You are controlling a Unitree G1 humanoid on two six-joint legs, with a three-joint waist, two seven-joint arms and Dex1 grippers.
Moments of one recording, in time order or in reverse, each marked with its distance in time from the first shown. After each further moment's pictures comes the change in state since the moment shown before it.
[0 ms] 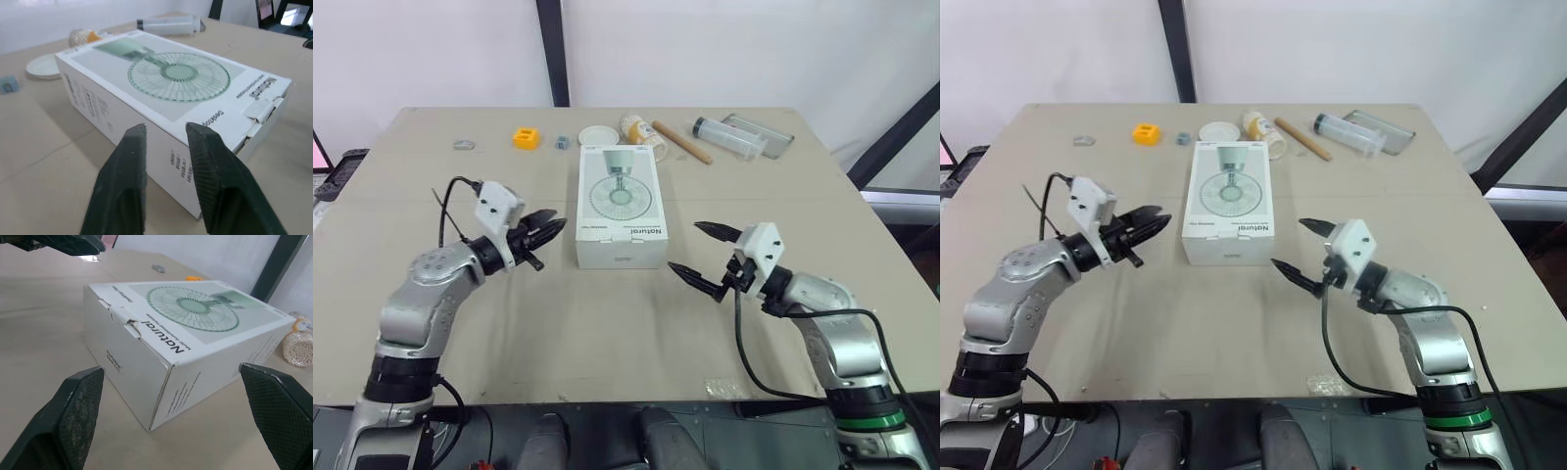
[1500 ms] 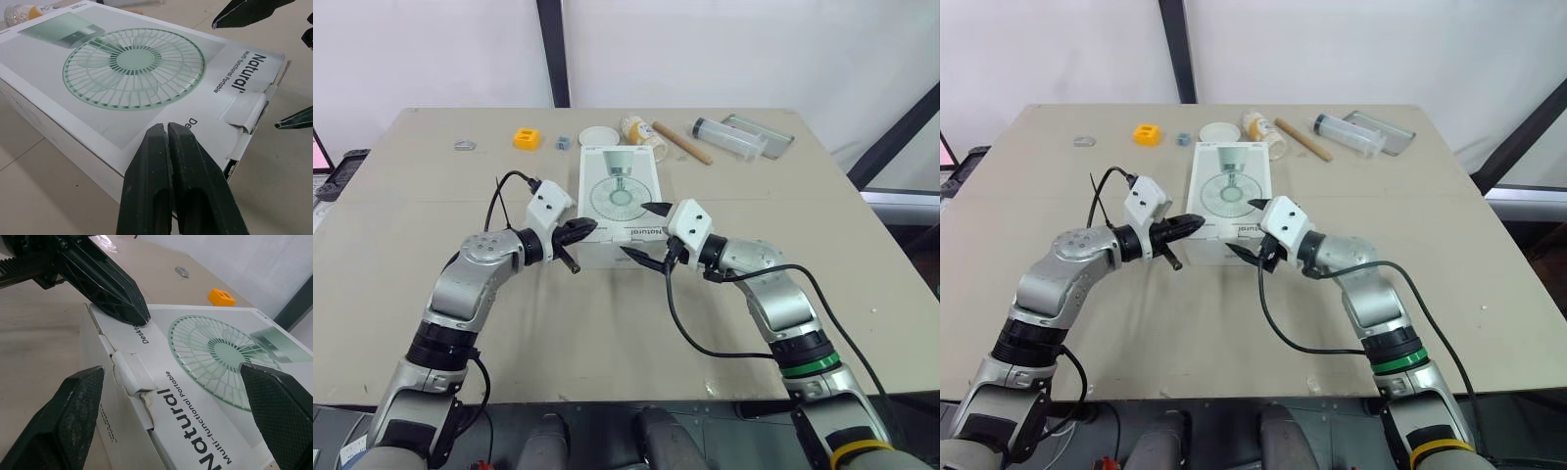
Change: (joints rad) left arm -0.129 -0.069 -0.118 0.125 0.159 0.014 -0.007; right arm -0.255 0.097 0.182 0.188 -0.197 -0.036 -0.033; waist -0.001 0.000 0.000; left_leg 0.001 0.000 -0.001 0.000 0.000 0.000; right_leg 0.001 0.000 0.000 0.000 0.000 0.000
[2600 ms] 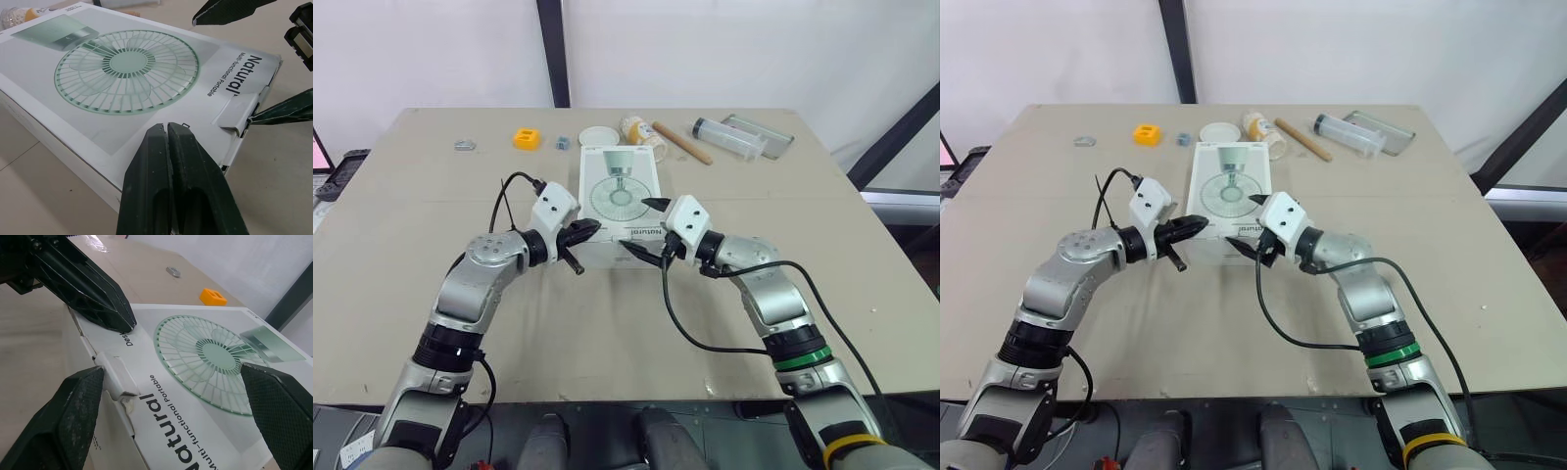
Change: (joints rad) left arm 0.003 -0.028 -0.003 -0.007 0.031 0.000 -0.001; right arm -0.034 0.032 -0.012 0.073 -0.024 -0.033 -0.023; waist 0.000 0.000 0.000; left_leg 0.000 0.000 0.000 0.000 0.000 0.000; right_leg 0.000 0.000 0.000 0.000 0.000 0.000
